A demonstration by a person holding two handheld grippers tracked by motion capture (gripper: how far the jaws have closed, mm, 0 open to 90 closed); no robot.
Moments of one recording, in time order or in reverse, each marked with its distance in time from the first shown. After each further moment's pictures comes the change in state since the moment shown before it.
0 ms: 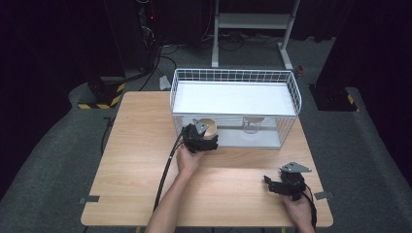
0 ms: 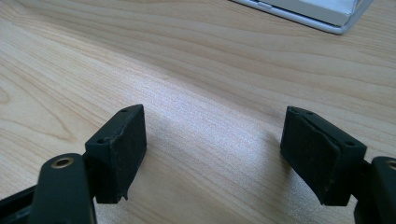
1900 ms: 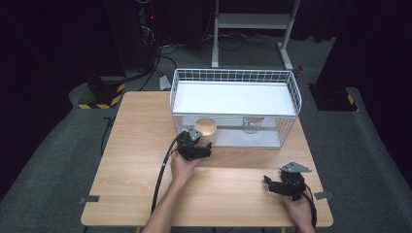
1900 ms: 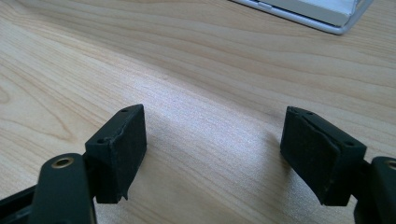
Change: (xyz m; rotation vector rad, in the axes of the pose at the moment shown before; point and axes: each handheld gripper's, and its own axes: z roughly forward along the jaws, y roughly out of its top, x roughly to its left) left arm 0.004 -0.022 -0.021 0.065 -0.019 -0.023; right arm 0.000 0.000 0.000 0.000 0.000 0.001
